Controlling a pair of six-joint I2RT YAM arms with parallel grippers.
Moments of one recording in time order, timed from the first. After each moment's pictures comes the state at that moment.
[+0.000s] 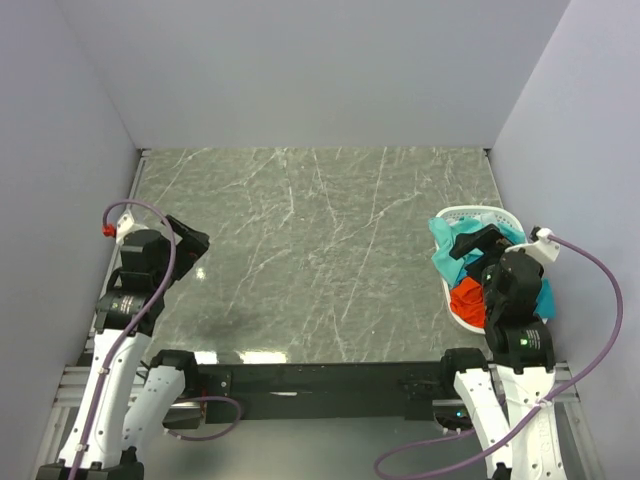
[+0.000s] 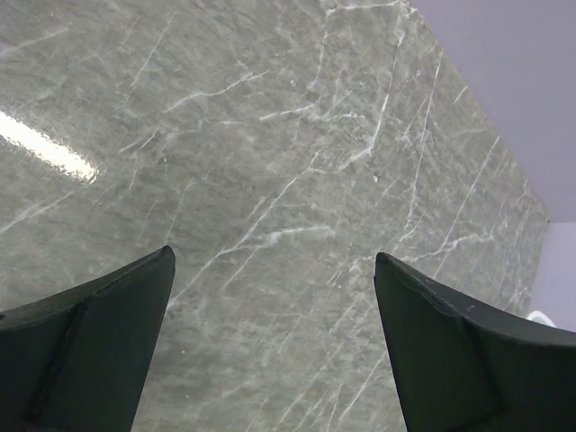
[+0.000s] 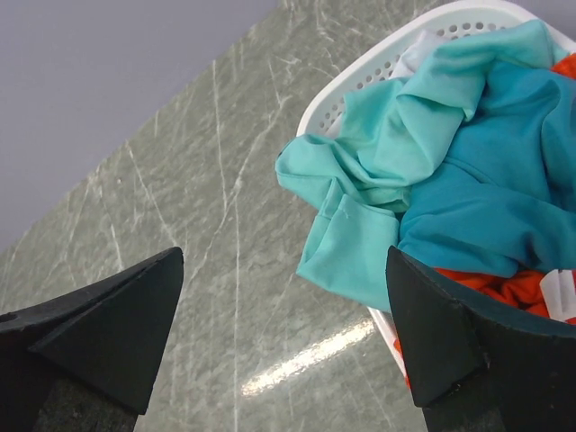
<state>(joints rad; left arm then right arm) -0.08 0.65 0.80 -0.68 -0.14 -0.84 0.02 0.46 0.79 -0.65 0.27 0.62</state>
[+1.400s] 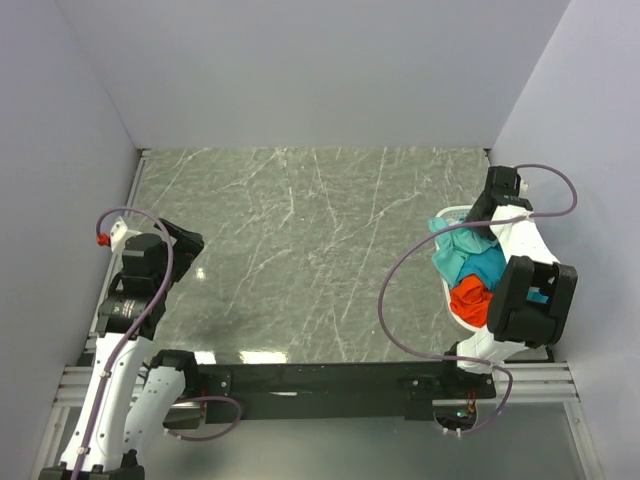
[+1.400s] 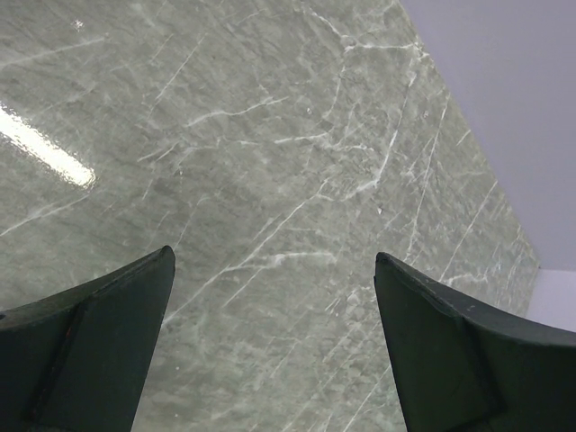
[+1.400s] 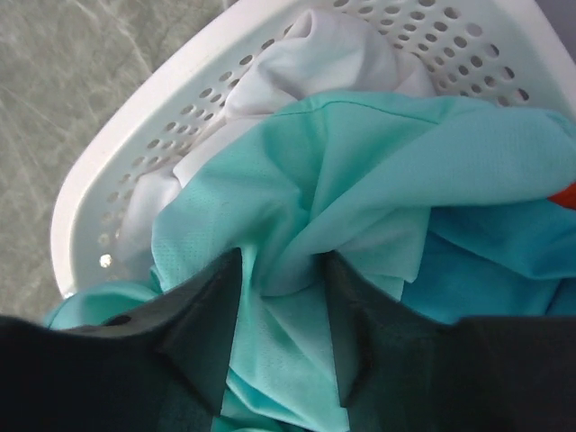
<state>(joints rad) -0.08 0.63 0.76 -0.66 -0.23 -0.93 -0.24 1.56 1.15 -0.55 0.22 0.37</state>
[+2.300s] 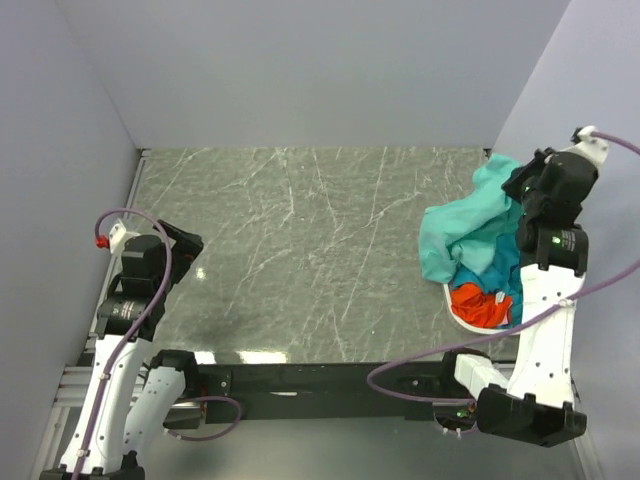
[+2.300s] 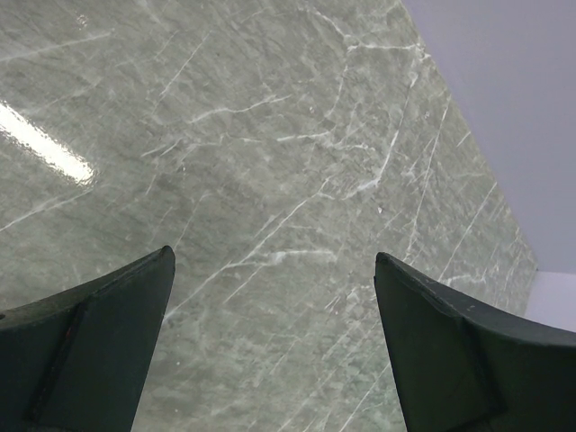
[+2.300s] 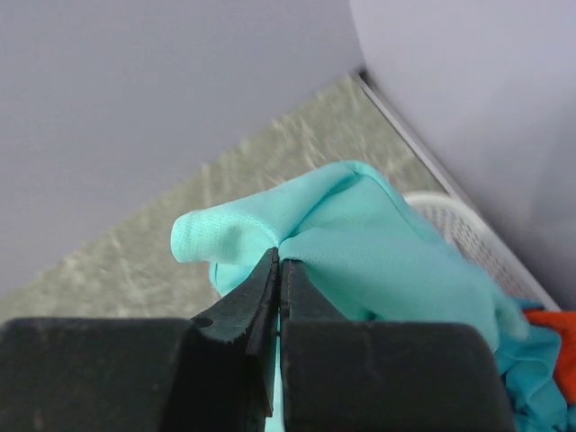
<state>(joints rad) -0.08 0.61 0.76 -0.68 -0.23 -0.94 -0.24 1.03 1.32 -0.58 0.13 0.39</state>
